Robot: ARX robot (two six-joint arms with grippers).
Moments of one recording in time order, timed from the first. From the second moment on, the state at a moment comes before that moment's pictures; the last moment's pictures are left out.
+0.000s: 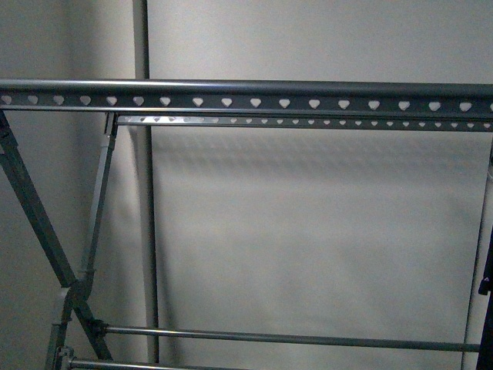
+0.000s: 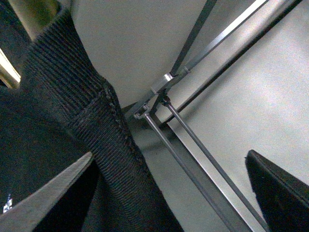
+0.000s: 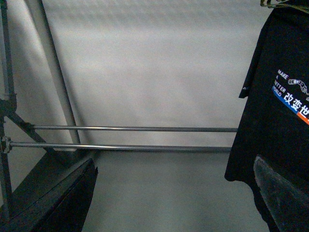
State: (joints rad) left arm 0.17 1.47 0.91 0.25 -0.39 -0.63; right arm 0.00 0.00 0.01 0.00 0.00 0.00
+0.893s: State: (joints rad) left arm 0.08 1.29 0.92 -0.37 0.46 0.43; right arm 0.00 0.00 0.01 0.00 0.00 0.00
